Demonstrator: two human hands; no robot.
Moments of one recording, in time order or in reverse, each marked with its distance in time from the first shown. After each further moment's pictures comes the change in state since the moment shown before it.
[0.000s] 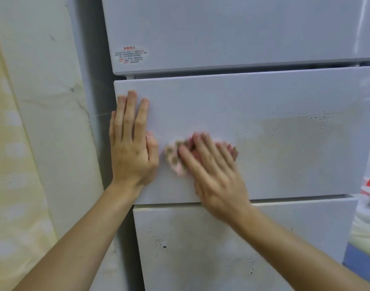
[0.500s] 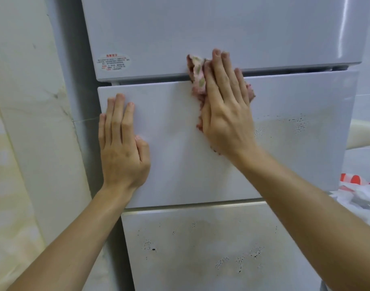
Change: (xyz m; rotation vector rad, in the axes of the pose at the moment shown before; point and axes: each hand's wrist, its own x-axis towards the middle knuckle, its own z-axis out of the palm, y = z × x) left_hand 0.006 0.018 -0.001 0.004 0.017 -0.035; right_hand 0.105 0.068 -0.030 -0.057 0.189 0.219
